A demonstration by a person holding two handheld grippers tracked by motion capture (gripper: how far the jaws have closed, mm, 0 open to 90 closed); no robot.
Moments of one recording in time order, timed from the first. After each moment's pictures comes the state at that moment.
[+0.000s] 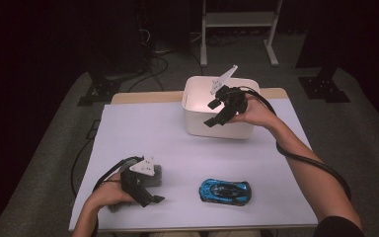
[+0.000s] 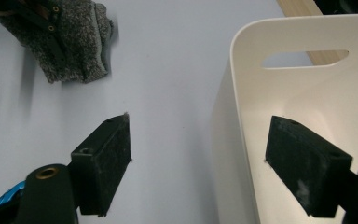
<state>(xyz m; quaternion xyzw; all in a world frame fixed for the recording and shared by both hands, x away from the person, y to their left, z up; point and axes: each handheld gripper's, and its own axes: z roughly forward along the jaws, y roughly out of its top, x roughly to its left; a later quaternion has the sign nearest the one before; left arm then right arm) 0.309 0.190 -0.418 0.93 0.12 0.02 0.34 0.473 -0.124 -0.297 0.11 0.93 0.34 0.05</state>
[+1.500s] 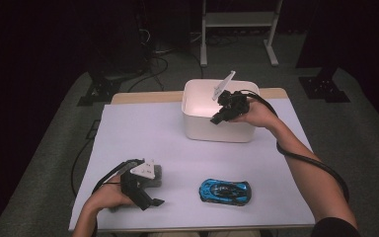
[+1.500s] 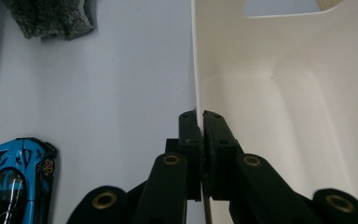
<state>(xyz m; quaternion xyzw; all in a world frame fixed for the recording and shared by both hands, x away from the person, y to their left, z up) 0.303 0.189 -0.420 0.94 0.12 0.01 0.33 0.481 -0.132 -0.317 0.10 0.95 0.29 0.04</state>
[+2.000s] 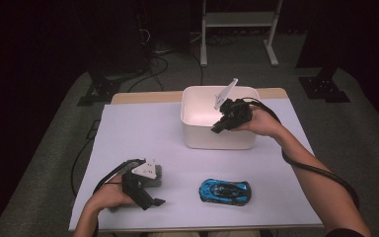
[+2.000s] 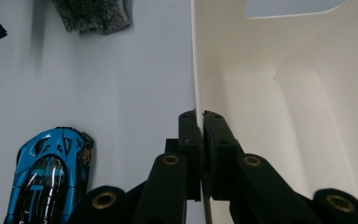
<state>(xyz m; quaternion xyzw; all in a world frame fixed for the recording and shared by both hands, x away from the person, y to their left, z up) 0.303 0.186 -0.420 0.94 0.12 0.01 0.33 0.451 -0.134 -0.318 0.08 0.95 0.29 0.02</state>
